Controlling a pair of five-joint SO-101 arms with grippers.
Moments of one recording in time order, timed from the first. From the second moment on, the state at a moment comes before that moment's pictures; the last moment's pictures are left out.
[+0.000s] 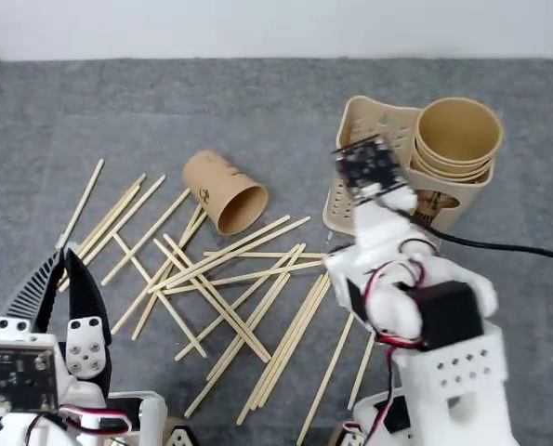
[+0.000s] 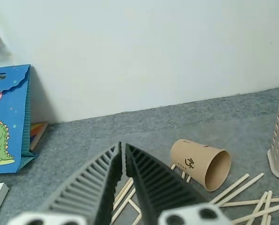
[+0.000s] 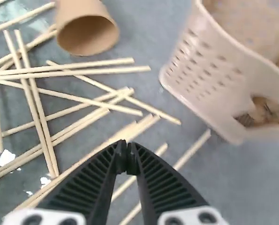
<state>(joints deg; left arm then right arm) -6.7 -85.8 25.0 87.0 -3.6 -20.8 -48.8 25.1 84.8 9.3</state>
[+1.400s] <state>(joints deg) -25.0 -85.4 69.6 57.5 -2.2 -31.6 -18.6 36.2 38.8 22.9</state>
